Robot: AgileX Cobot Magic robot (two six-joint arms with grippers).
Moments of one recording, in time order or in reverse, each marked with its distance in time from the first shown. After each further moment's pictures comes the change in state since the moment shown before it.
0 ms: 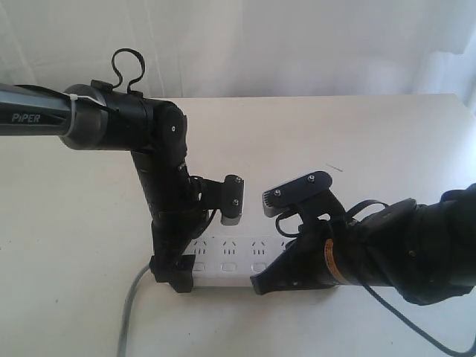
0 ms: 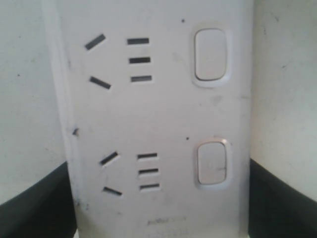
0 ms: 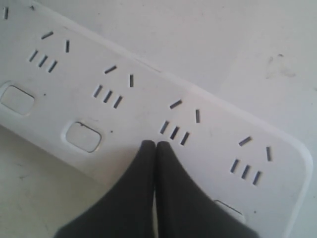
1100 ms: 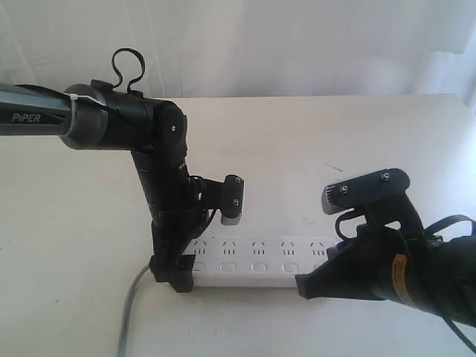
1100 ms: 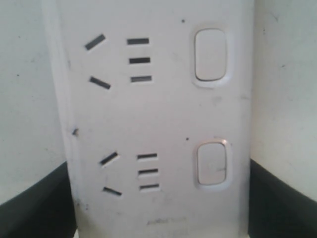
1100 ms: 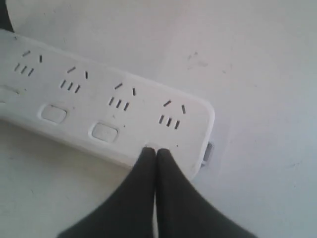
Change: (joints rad) left arm 0.000 0.000 0.000 0.000 0.002 0.000; right arm 0.001 -0.332 0.182 0.047 0.114 0.026
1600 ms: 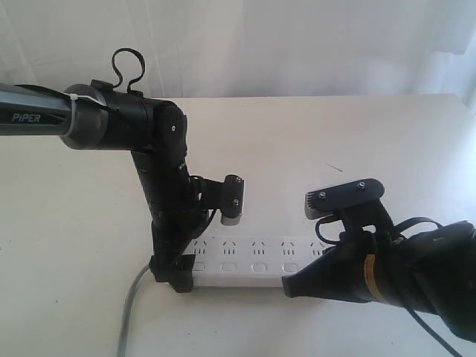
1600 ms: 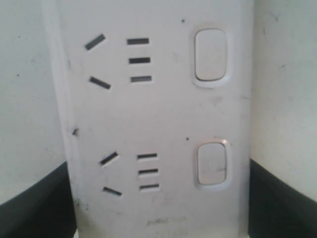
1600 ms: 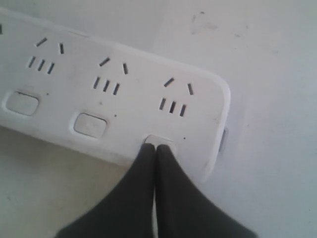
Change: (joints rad) left arm 0.000 0.000 0.000 0.000 0.000 0.000; right arm 0.000 0.177 -0.057 0.003 0.000 0.065
